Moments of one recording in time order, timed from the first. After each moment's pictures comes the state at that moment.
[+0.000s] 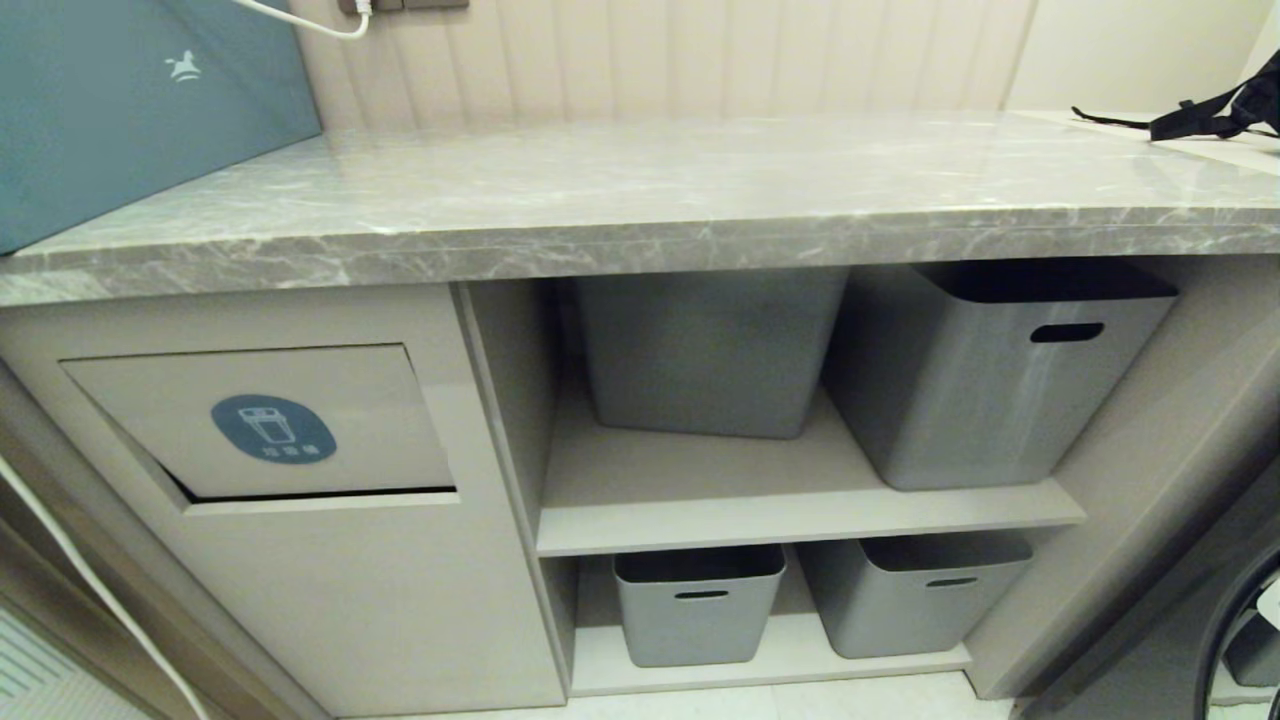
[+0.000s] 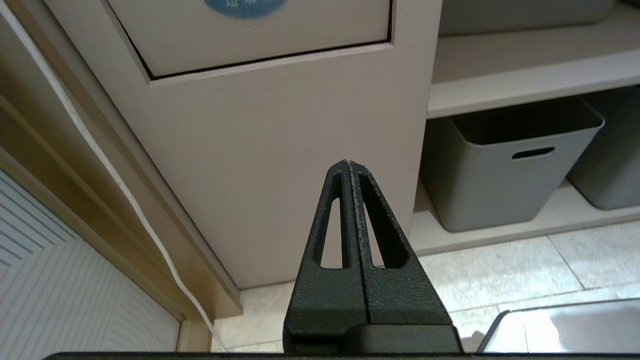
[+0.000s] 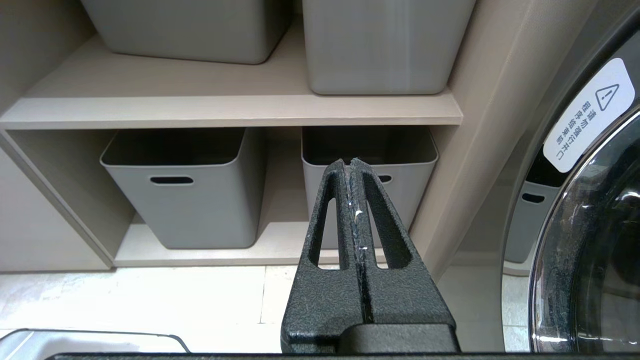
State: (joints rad) left arm -0.01 0.01 0.00 0.00 -0.03 0.12; right arm 0.00 0.00 0.00 0.00 0.01 -0.01
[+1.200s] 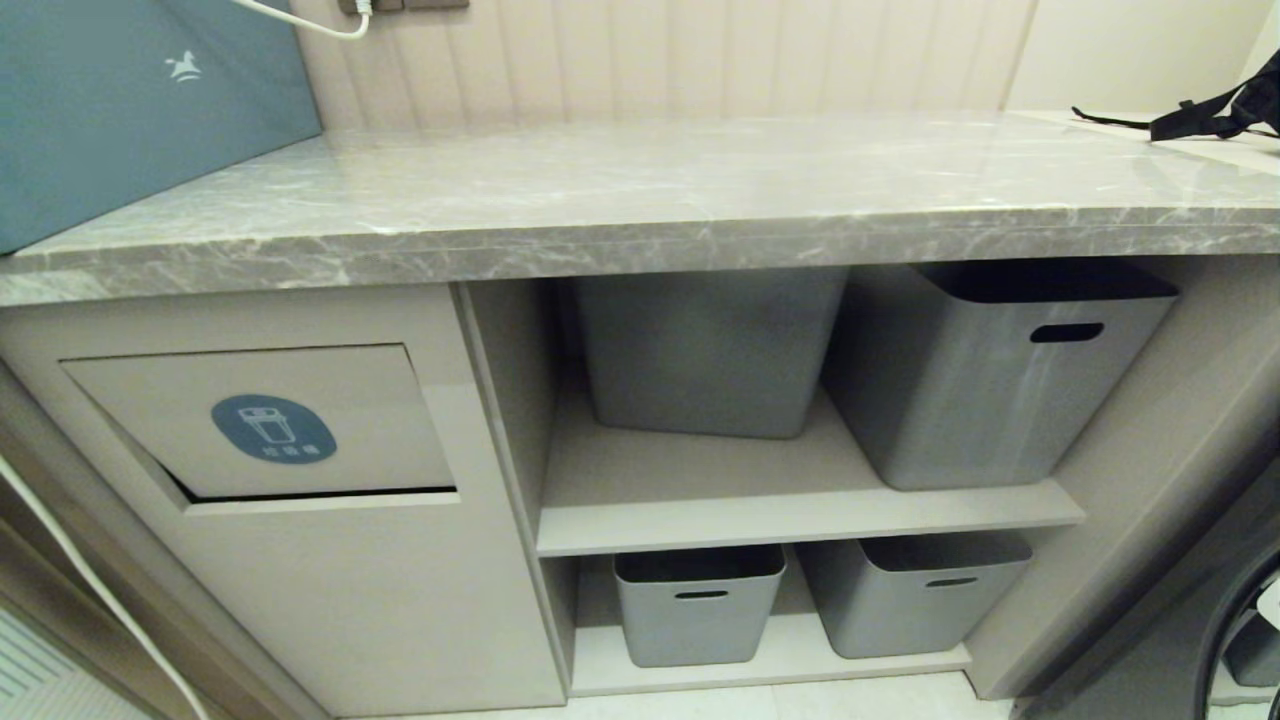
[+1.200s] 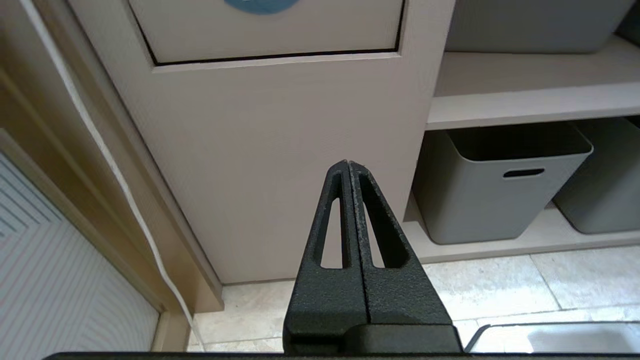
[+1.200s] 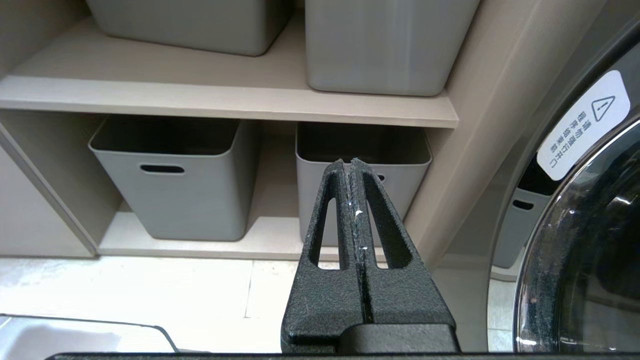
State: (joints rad) left arm -0.01 0.00 0.00 0.00 0.00 0.03; right arm 0.00 0.00 0.00 0.01 0.01 -0.07
